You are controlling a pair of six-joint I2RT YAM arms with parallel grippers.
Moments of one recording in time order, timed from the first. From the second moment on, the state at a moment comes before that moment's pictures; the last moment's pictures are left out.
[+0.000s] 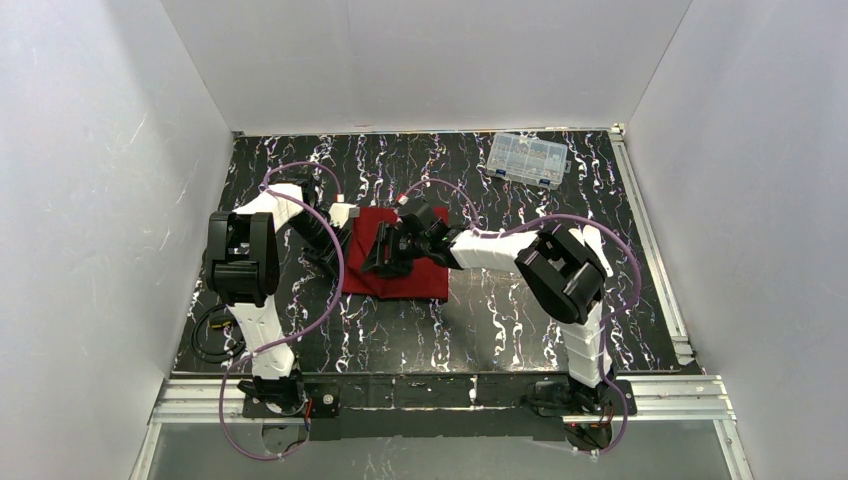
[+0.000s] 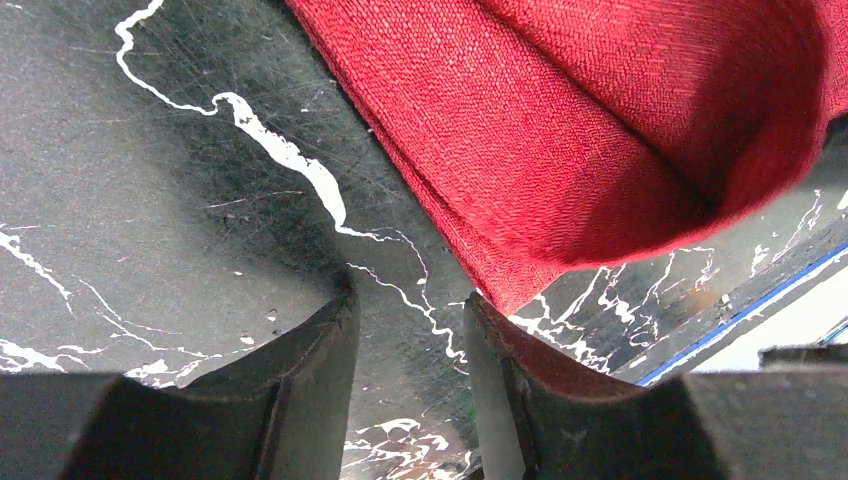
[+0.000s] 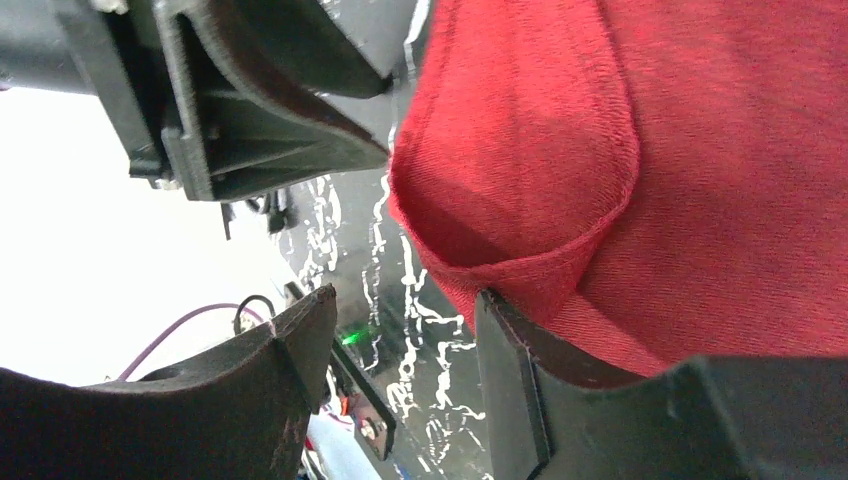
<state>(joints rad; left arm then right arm) -0.06 1.95 1.31 -1.02 0.40 0.50 0.88 2.02 1.28 0.06 -0.38 1.01</state>
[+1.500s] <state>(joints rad) -0.13 1.84 1.35 -1.16 0.65 0.34 0.72 2.13 1.66 -0.47 -0.40 0.57</state>
